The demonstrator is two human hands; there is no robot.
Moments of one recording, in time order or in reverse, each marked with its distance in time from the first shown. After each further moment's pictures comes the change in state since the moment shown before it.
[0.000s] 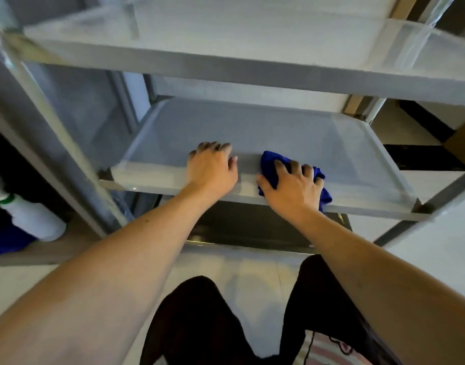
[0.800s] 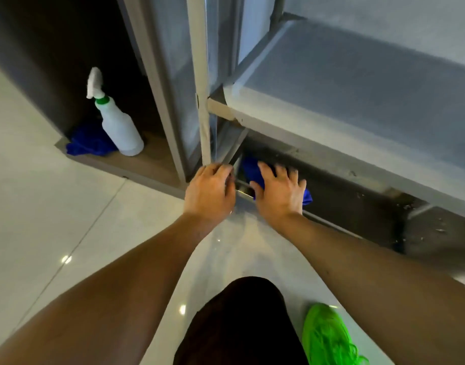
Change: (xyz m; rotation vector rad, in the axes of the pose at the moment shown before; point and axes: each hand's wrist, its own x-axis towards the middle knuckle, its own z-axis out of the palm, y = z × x) left_hand -0.175 -0.194 0.066 -0.126 0.051 -0.392; right_hand -0.046 -0.192 0.179 0.092 -0.144 -0.431
